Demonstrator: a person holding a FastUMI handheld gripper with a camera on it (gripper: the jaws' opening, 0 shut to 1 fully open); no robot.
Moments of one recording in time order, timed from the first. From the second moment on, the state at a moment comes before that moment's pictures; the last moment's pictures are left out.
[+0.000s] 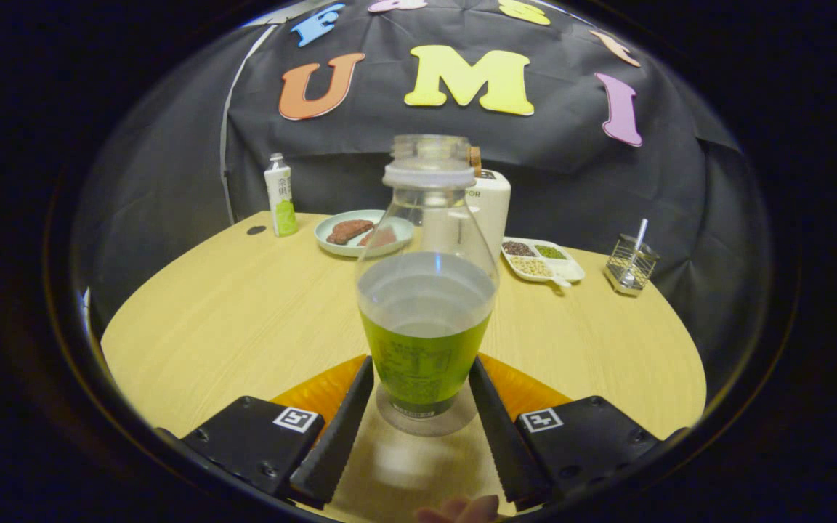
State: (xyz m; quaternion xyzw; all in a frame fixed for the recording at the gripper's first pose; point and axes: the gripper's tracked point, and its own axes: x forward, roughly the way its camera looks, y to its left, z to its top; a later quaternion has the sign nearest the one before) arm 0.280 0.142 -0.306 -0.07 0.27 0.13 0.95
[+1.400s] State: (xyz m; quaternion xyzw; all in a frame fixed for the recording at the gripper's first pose) arm 0.049 0.115 -0.129 -0.03 0.13 0.09 0.99
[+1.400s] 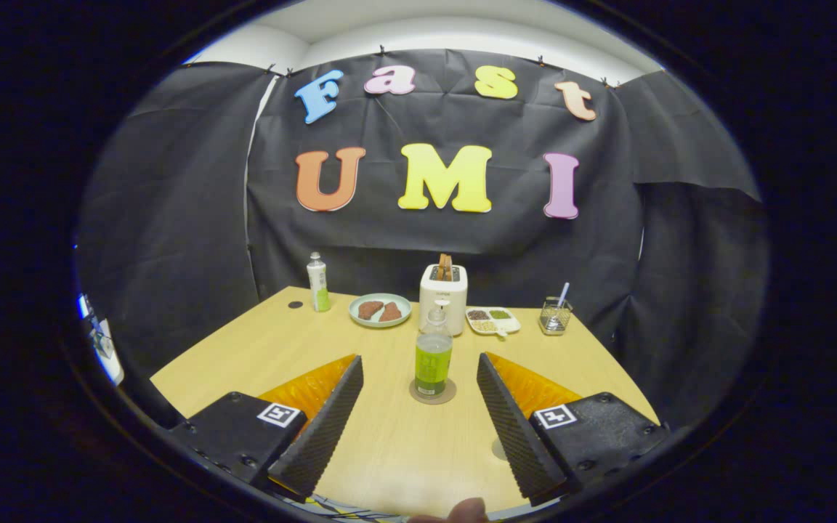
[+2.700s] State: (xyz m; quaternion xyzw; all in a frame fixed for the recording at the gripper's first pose) arm -0.051 0.084 -0.087 -0.01 0.10 0.08 0.99
